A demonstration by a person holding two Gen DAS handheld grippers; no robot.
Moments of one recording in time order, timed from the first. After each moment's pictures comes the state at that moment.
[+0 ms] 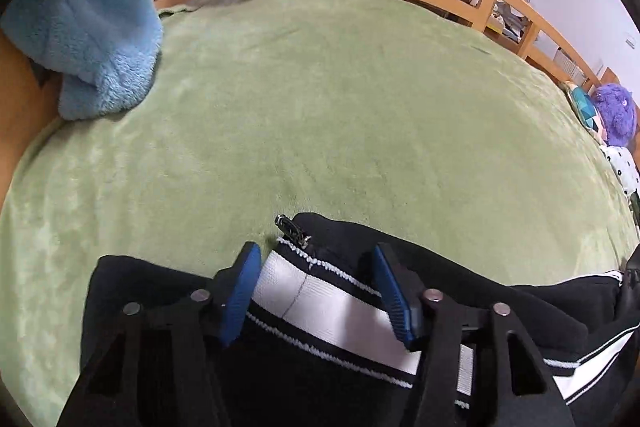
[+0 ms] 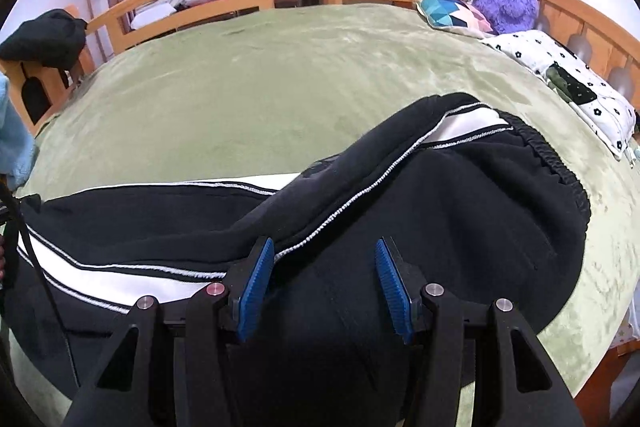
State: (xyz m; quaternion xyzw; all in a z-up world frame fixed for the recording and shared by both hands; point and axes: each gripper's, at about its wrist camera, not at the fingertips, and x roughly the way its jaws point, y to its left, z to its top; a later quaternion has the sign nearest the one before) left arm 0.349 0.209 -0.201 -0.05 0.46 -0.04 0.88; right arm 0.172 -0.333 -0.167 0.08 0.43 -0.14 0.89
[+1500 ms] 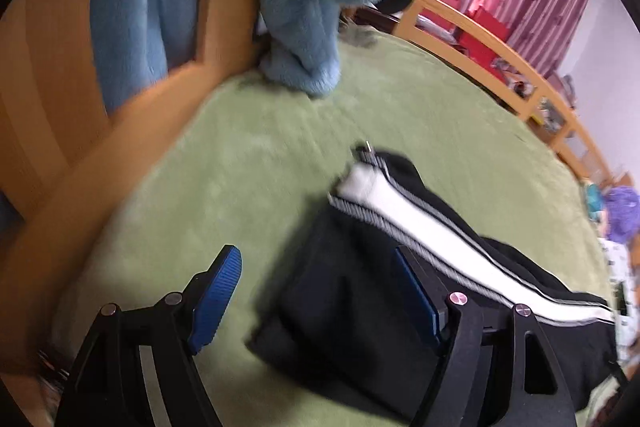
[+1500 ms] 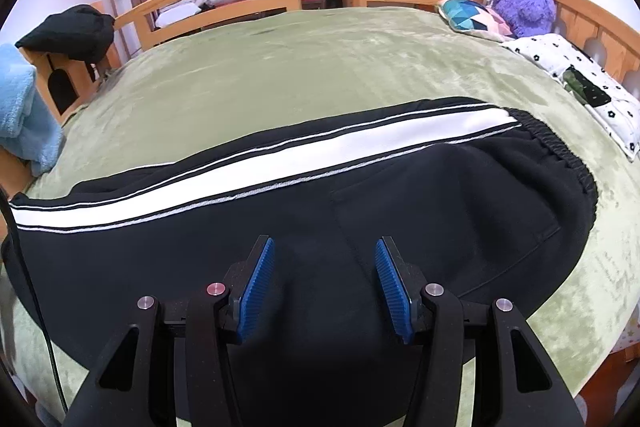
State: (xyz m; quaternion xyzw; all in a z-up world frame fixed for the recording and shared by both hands) left arm 0.172 0.349 -0.152 -0.19 0.41 0.05 0.89; right arm 0.147 -0.306 -0.160 0.08 0.42 -0.09 0.90
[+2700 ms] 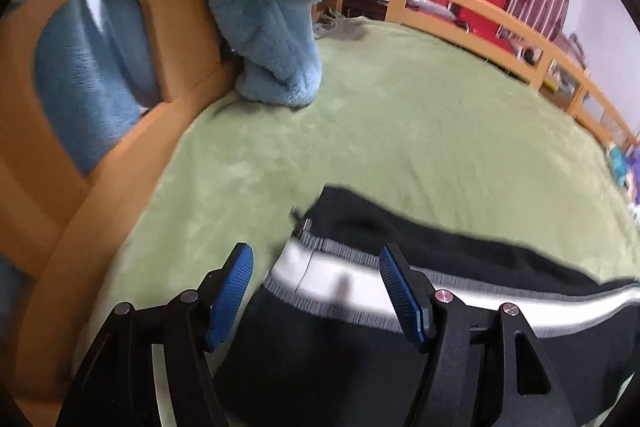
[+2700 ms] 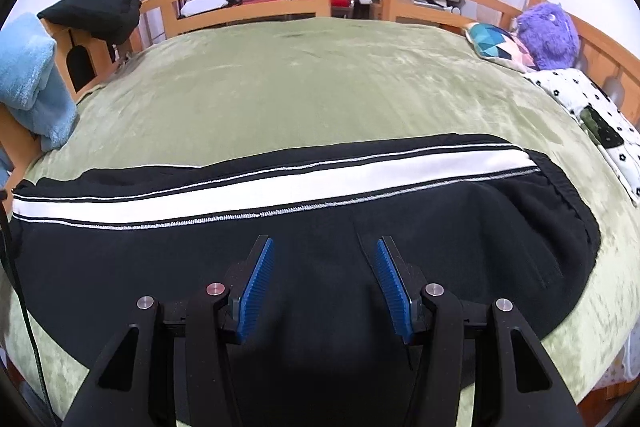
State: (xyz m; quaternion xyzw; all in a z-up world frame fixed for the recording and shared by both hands) left arm 0.230 0.312 -0.134 -0.11 0.42 0.09 0.90; right arm 0.166 -0.288 -0.145 0.03 0.42 -0.06 0.91
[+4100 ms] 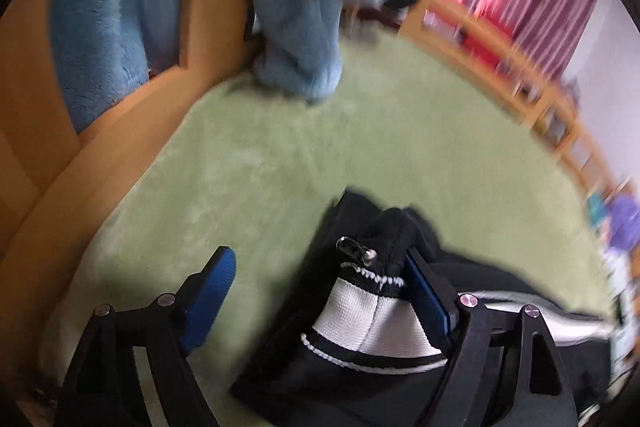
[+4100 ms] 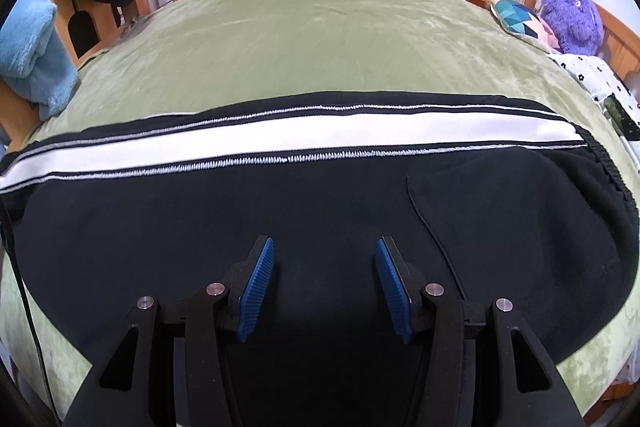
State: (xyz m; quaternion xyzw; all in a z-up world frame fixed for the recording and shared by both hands) left arm 0.214 0.355 -0.149 -0.20 0.39 0.07 0.89; right arm 0.180 -0.259 -0.189 0.02 0.46 -0.04 0.88
